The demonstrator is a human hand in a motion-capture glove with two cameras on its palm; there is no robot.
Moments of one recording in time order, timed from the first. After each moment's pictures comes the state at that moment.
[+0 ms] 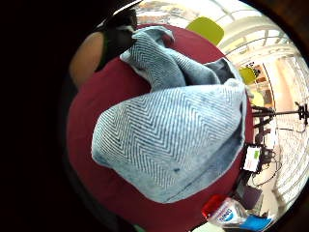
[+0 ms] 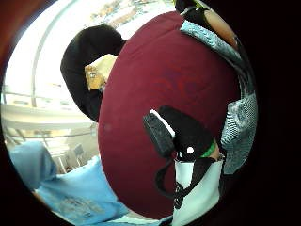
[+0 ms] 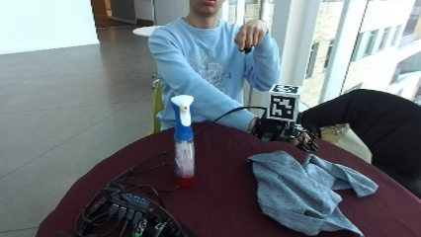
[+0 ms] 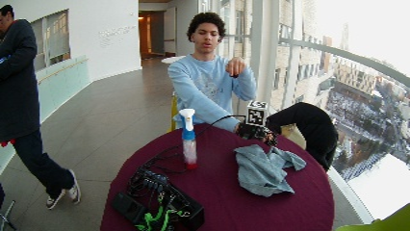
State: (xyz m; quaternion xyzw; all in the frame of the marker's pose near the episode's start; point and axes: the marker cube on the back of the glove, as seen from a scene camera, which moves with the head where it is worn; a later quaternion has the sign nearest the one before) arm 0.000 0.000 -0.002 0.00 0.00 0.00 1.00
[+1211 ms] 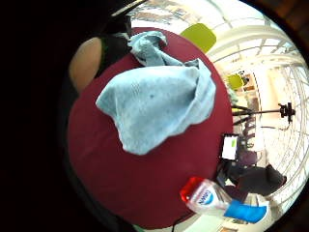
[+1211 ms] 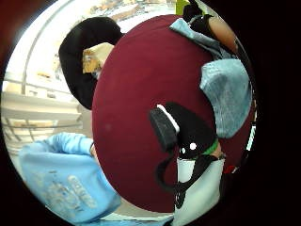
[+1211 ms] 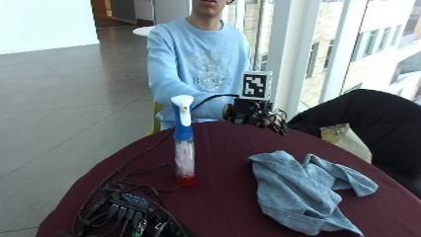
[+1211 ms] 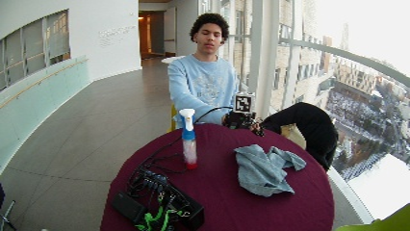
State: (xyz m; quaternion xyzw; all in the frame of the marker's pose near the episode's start) arm 0.004 0.088 -0.041 0.00 0.10 -0.05 0.99
